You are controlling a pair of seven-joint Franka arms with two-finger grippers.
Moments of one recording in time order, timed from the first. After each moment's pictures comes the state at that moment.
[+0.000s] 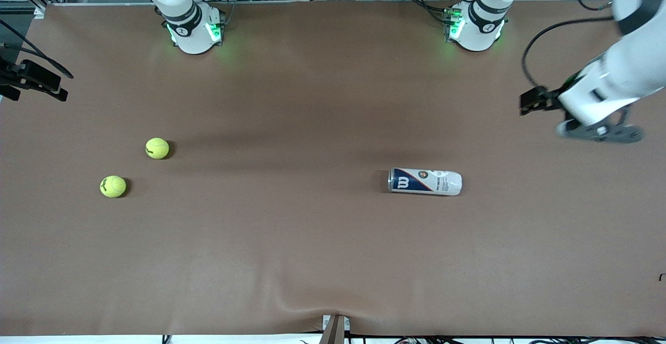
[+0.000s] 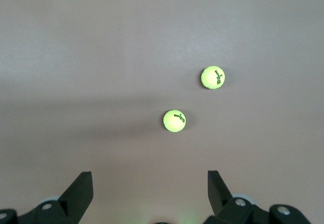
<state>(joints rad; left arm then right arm) -0.10 0.11 -0.09 -1.58 0.01 1.53 -0.04 0.01 0.00 -0.07 -1.47 0.02 1.43 -0.03</state>
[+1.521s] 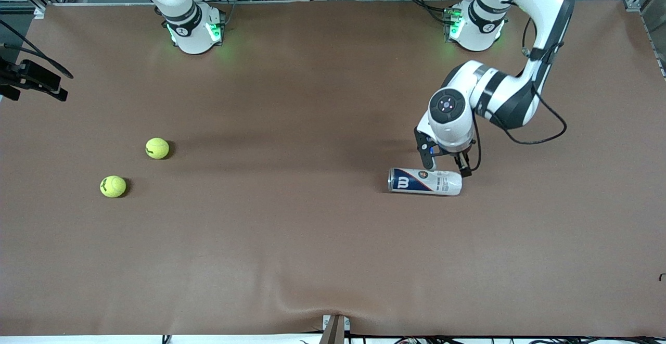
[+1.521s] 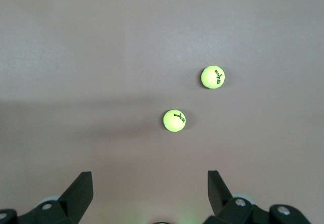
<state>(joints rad) -0.31 0.36 -0.15 -1.96 0.45 2.08 0.72 0.01 0.00 -0.07 -1.47 0.02 1.43 -0.03</state>
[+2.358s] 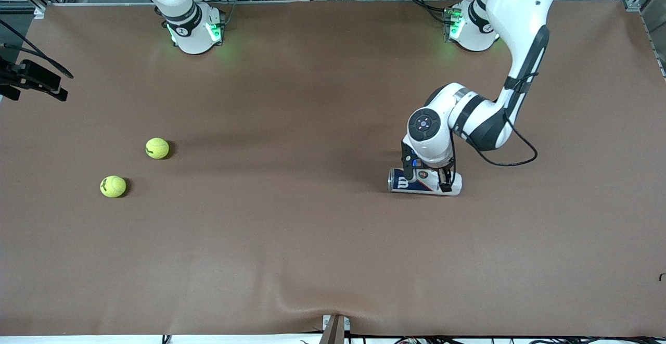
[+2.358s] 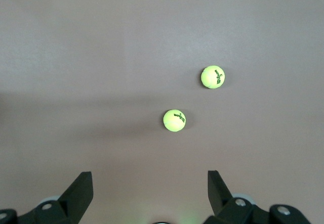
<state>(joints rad) -0.35 0.52 -0.16 -1.84 0.53 2.10 0.75 0.01 0.00 -0.07 -1.47 0.02 1.43 -0.03</state>
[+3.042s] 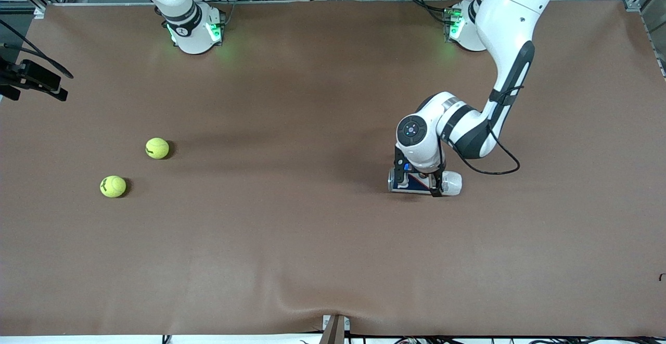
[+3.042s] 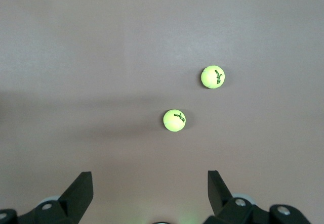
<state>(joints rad) -0.36 0.59 -0.16 -1.81 0.58 2.13 0.75 0.01 0.00 -0.07 -1.47 0.02 1.43 -0.03</state>
